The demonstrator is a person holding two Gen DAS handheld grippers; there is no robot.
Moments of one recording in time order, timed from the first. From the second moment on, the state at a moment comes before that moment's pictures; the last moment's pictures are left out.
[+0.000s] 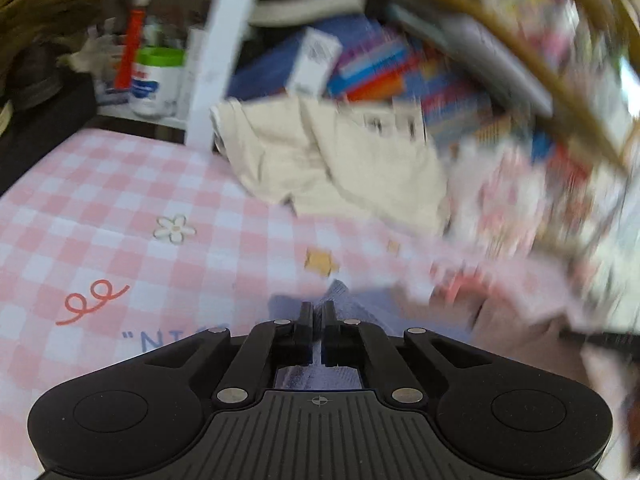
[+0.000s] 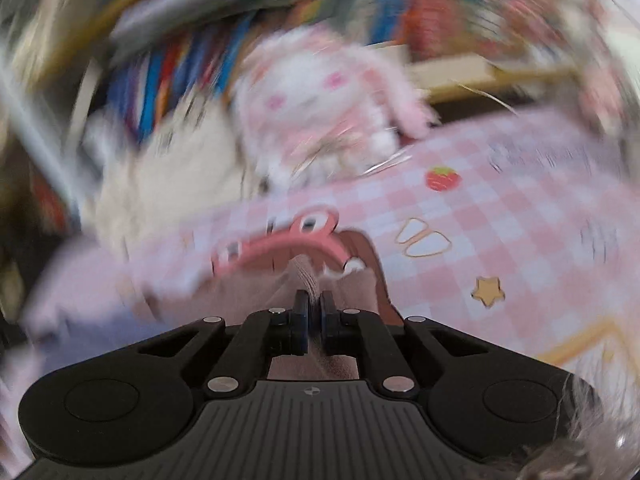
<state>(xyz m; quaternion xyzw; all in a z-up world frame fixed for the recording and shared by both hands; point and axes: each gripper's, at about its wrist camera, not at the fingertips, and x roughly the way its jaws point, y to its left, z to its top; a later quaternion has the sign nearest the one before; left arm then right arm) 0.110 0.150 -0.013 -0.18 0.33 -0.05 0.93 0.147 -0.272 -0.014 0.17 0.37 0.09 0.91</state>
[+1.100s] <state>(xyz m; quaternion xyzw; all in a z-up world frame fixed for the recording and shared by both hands) 0.122 0.148 -0.041 -0.15 0.39 -0.01 0.91 0.158 -0.277 -0.042 0.17 0.40 0.06 0.90</state>
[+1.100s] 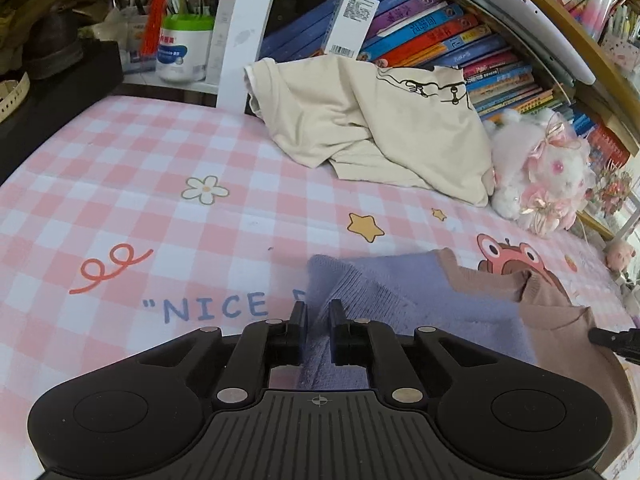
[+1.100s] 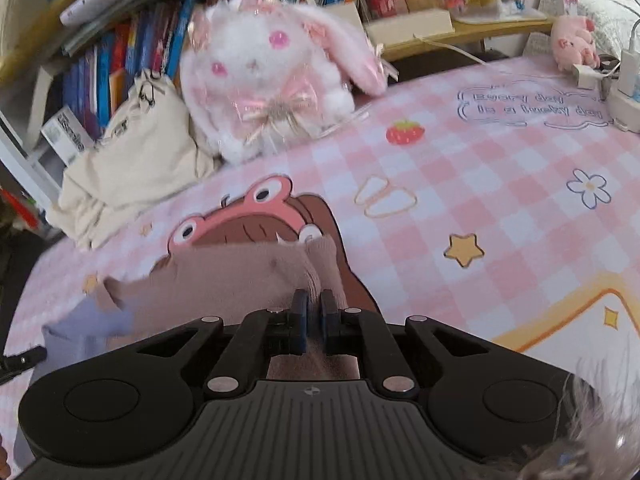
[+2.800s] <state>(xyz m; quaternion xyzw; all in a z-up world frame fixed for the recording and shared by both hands) 0.014 0.036 0.008 -0.07 0.35 0.04 0.94 0.059 -0.291 -0.015 0.04 0.42 0.15 0.89</state>
